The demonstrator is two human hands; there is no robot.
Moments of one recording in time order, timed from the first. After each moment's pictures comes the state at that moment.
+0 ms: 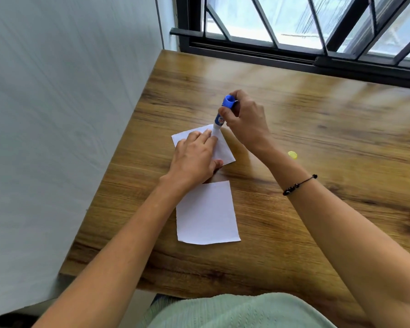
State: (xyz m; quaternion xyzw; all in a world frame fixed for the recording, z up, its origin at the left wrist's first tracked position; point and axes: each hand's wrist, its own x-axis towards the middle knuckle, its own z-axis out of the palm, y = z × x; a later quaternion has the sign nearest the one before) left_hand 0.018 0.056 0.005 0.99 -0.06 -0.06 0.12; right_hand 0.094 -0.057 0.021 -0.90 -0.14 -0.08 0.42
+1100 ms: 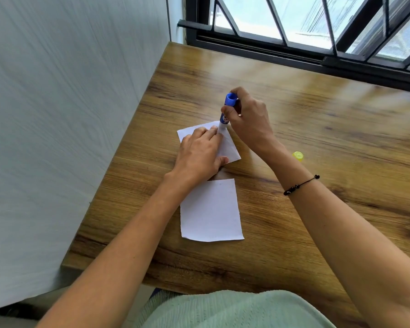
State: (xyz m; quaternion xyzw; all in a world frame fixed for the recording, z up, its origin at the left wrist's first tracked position) left_hand 0.018 0.058 0.003 0.99 -0.06 -0.05 0.14; right_hand 0.093 -0.051 0.020 -0.91 -0.18 -0.08 0.36
